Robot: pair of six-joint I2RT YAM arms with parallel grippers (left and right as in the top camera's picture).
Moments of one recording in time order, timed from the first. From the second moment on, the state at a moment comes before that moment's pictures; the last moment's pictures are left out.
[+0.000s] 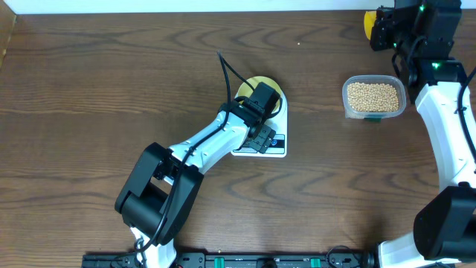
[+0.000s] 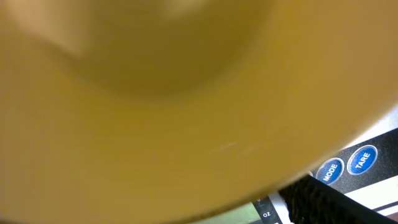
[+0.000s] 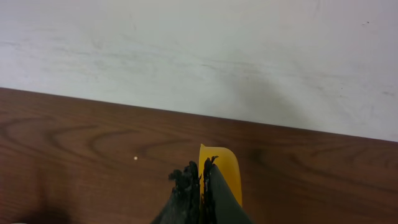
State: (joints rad) left arm -0.62 1.92 1.25 -0.63 -0.11 -0.06; right arm -0.04 1.69 1.46 -0.20 -0.18 -0.10
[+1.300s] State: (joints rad) left arm -0.63 1.92 1.25 -0.64 -0.11 -0.06; right arm -0.04 1.69 1.46 -0.20 -0.18 -0.10
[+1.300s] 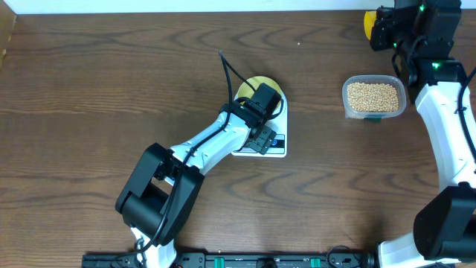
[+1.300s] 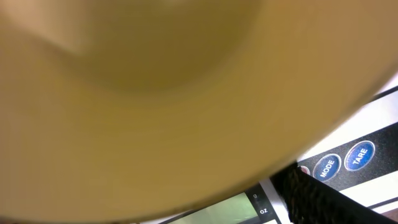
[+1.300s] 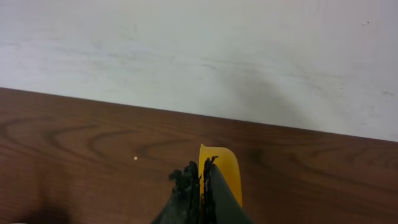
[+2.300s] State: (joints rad) left arm -0.64 1.92 1.25 -0.61 -0.11 -0.06; right arm -0.04 1.69 1.46 -0.20 -0.18 -0.10
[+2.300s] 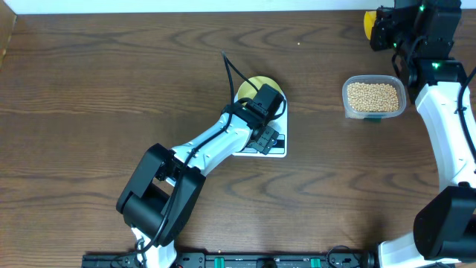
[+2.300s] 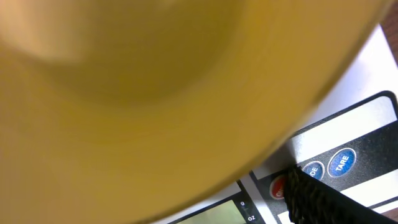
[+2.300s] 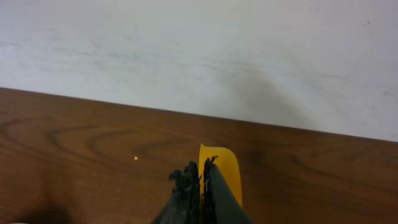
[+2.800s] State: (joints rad) left arm -0.64 1.92 1.25 -0.62 -0.11 -0.06; right arm -0.04 1.69 1.46 -0.20 -0.19 -0.10
